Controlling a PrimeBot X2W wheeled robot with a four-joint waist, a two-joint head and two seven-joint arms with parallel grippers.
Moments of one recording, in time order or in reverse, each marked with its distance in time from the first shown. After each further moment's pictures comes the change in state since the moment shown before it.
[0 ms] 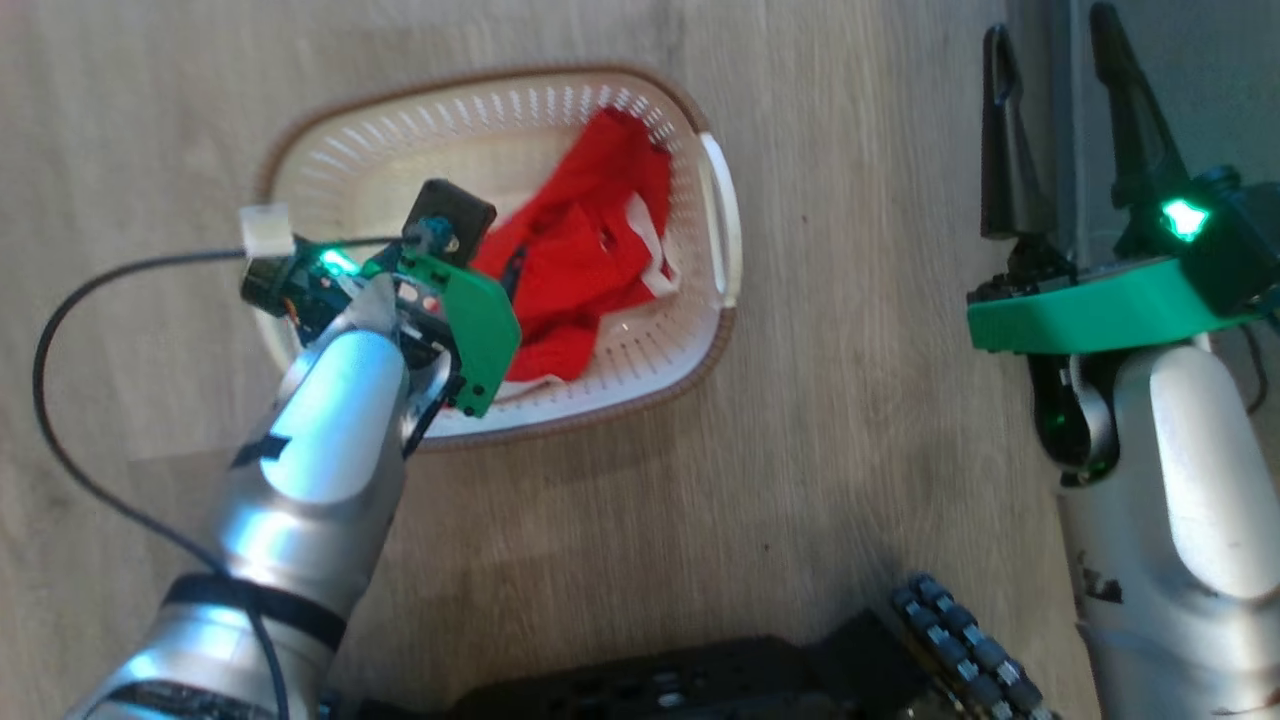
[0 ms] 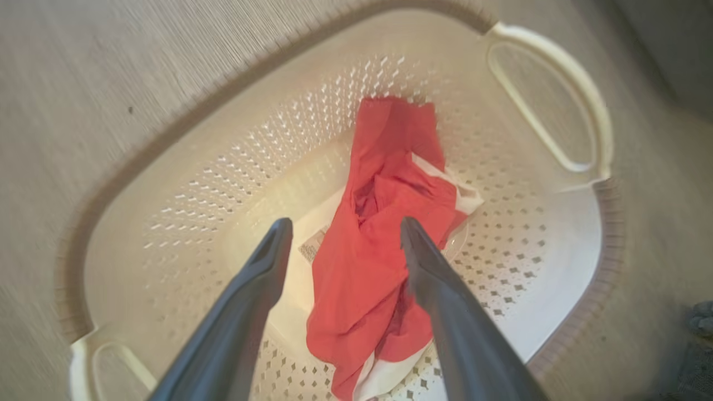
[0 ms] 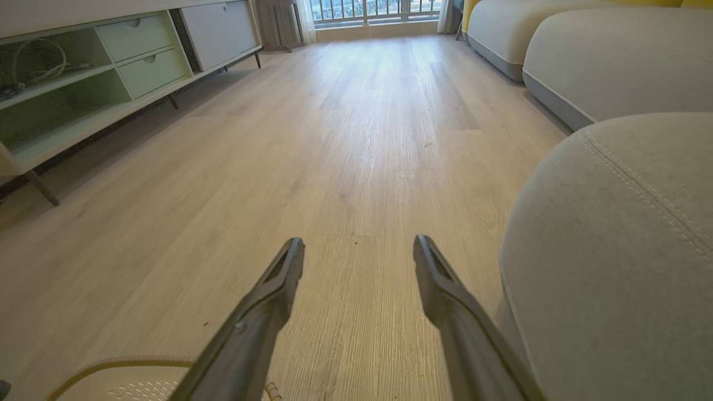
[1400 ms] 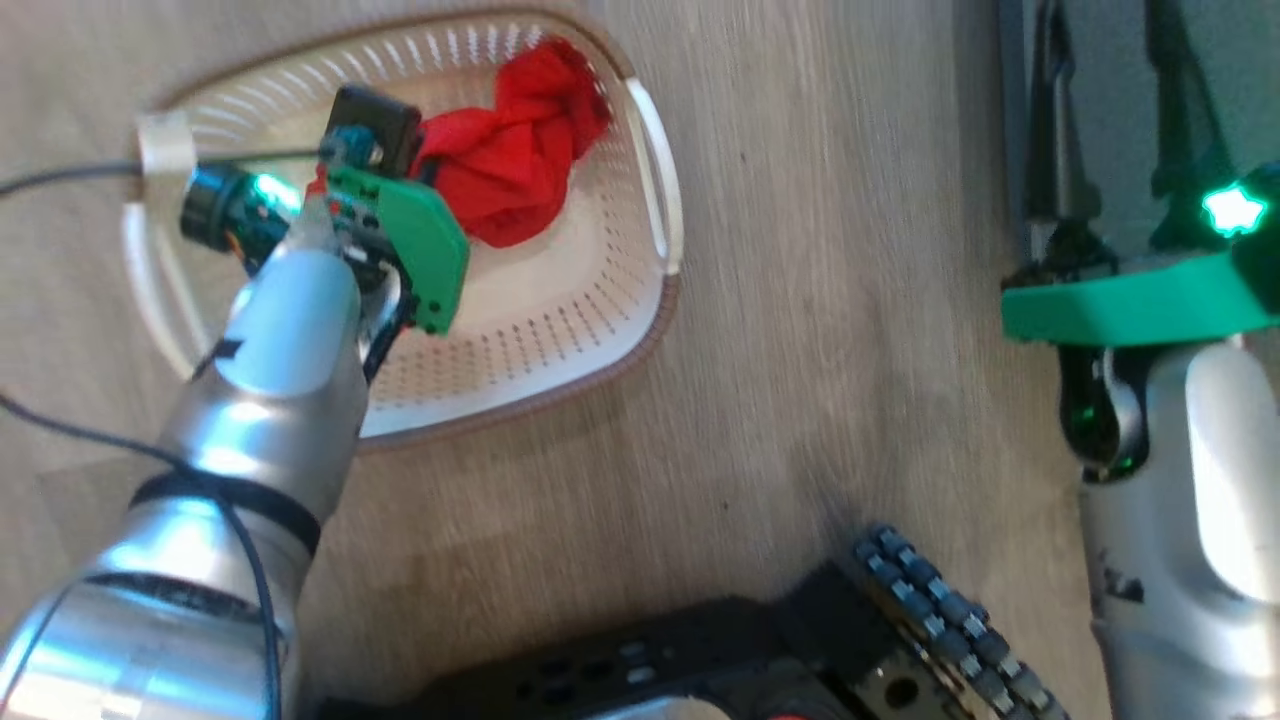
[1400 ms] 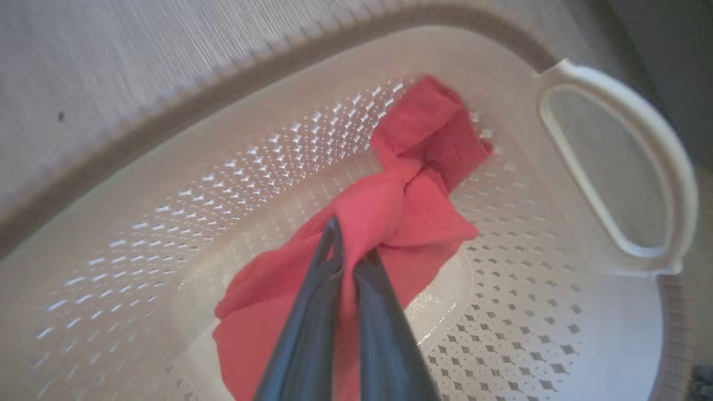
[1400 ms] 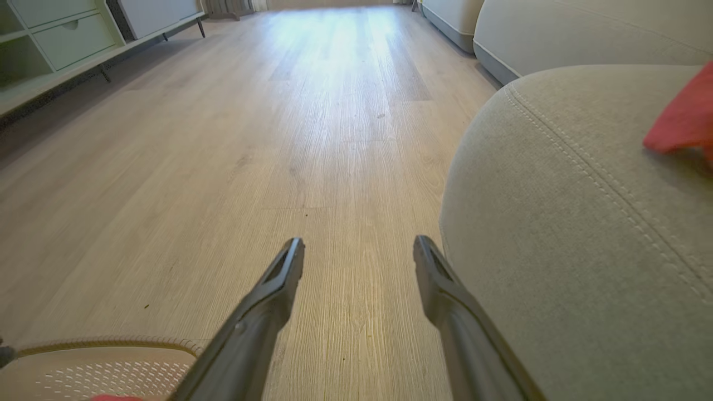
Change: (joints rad) left arm -0.270 -0.014 -0.025 0.397 -0.105 0.012 -0.217; right arm -0.009 0.000 -0.043 -0.032 0.041 0.000 0.000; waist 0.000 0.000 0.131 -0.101
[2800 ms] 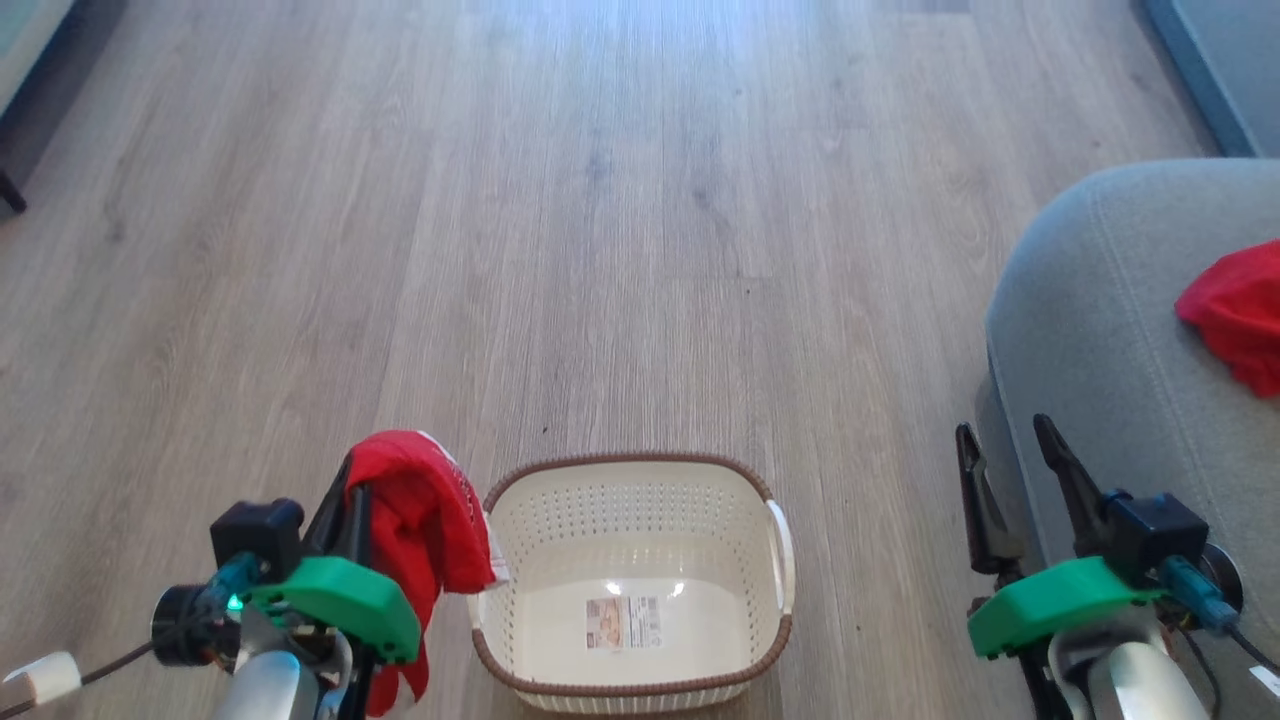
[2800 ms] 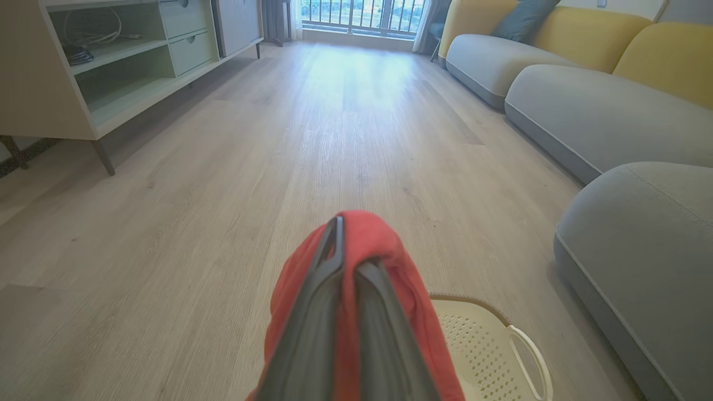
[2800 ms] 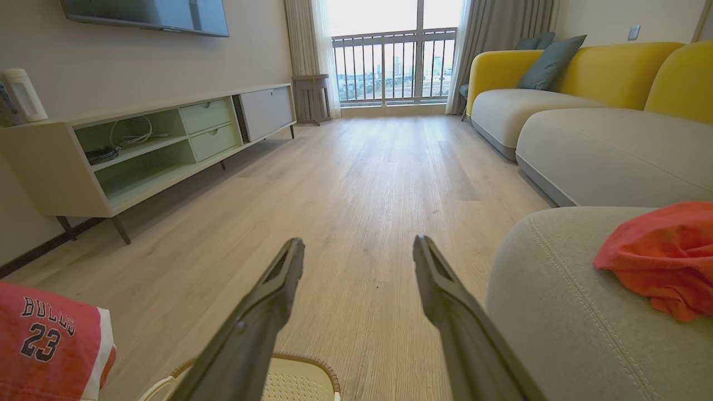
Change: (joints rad) left arm 0.905 0.097 0.232 -0.784 -0.190 0.147 -0.101; right arm 0.462 -0.002 -0.013 0.188 -0.069 0.000 0.000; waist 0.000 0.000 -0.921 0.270
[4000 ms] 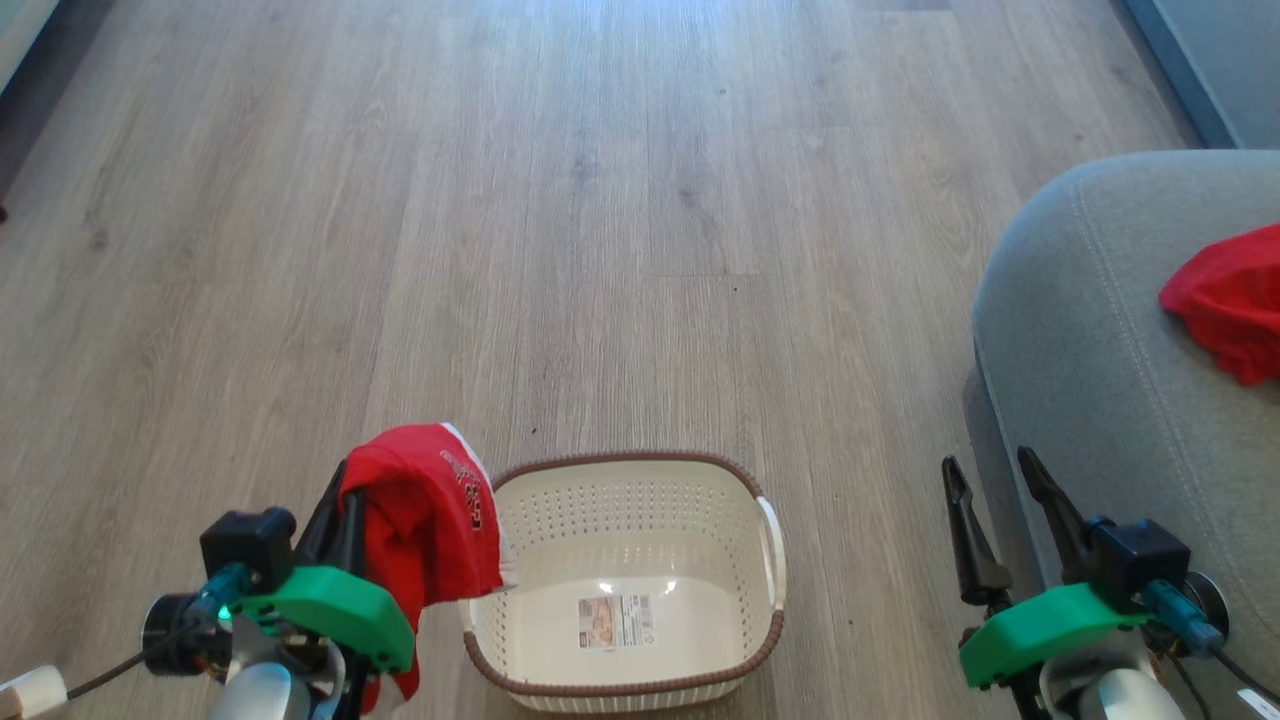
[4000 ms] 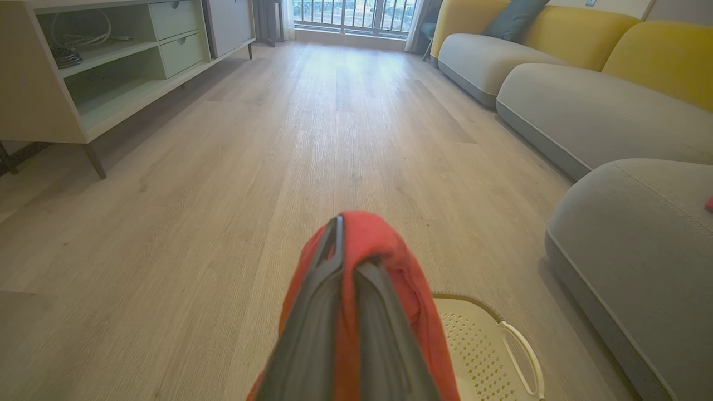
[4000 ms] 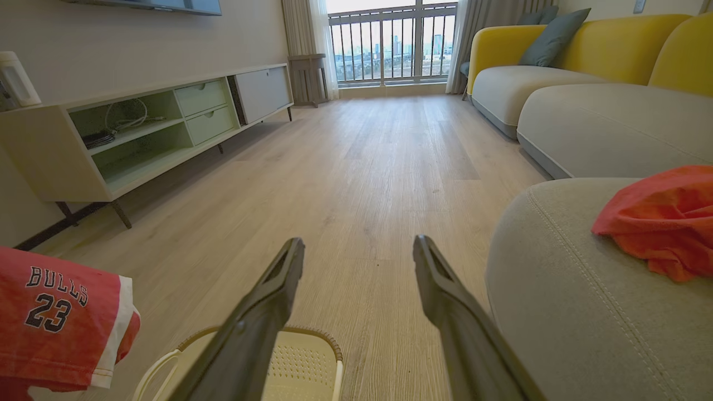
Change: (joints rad) left arm 0.038 0.023 -0.008 -0.066 -0.019 0.025 0.019; right arm 0.037 -0.003 0.024 0.016 0.009 0.000 0.000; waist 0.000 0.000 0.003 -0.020
